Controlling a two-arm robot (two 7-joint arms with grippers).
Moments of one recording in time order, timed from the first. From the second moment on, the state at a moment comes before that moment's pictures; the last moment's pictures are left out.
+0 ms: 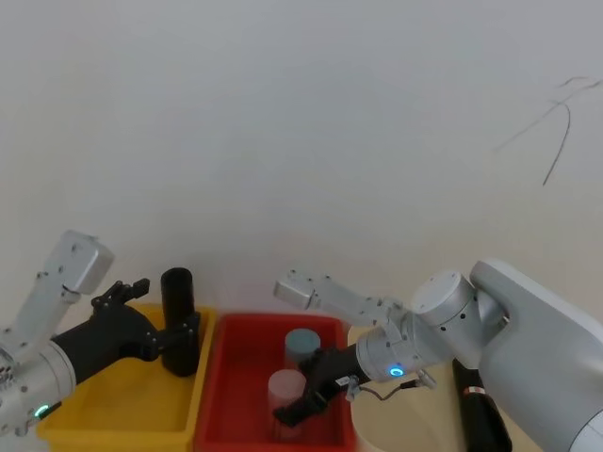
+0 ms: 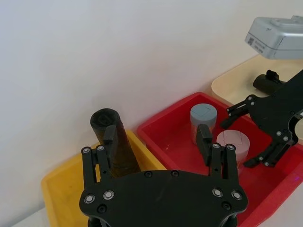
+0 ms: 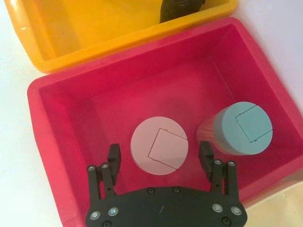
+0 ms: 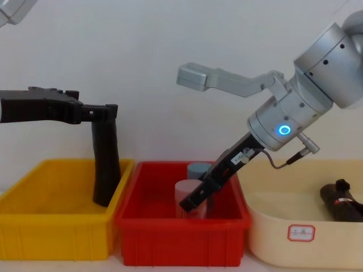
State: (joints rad) left arm -0.41 0.48 0.32 -1.52 -0.36 0.20 -0.40; right arm 1.07 0.12 -0.90 -0.66 0.12 0.43 0.84
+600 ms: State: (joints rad) left arm -0.41 0.48 0.32 -1.52 -0.36 0.20 -0.40; right arm 1.08 0.09 -0.90 -0.62 0.10 0.41 0.85
